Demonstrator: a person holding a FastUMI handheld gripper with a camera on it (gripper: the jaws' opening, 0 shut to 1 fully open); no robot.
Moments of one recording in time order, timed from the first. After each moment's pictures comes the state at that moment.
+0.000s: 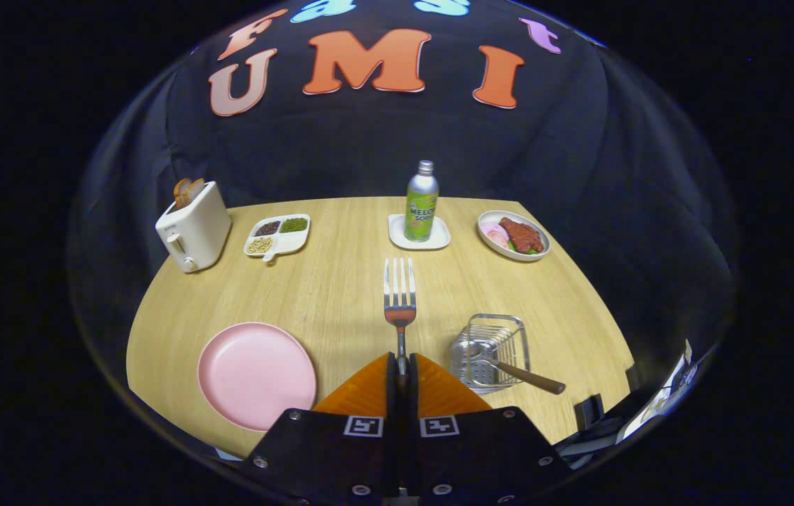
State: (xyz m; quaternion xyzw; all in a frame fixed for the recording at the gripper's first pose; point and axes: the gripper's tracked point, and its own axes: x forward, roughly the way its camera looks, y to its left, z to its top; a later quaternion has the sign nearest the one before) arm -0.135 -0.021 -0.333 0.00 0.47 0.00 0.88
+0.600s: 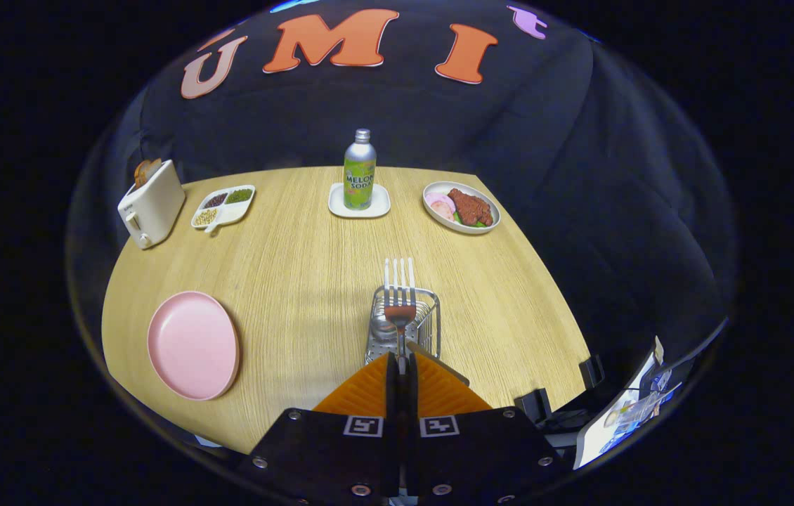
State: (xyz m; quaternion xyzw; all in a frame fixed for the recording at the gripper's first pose) arm -0.159 -0.090 -0.357 -0.05 0.54 -0.02 0.84
